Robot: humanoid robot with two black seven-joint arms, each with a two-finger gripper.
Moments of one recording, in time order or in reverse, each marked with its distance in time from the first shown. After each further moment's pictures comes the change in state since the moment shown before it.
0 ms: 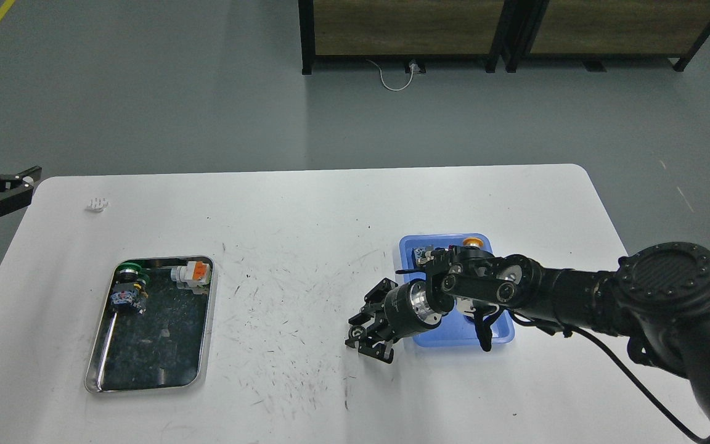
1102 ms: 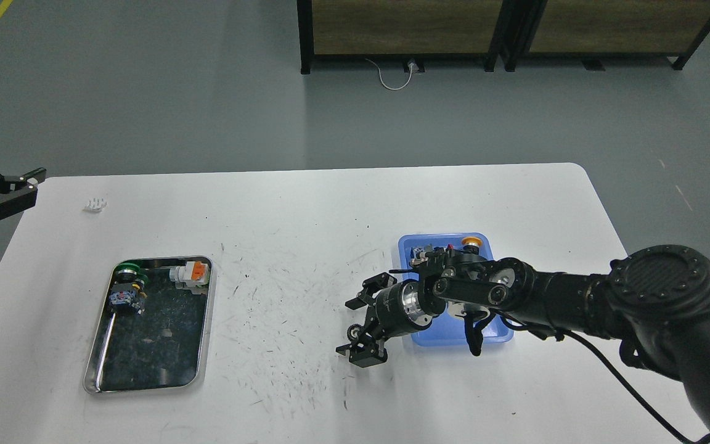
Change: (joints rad) left arm 0.001 -0.003 0.002 -0.009 0.000 -0.001 -0.002; right arm 0.000 0.031 0.005 0.000 0.028 -0.081 0.013
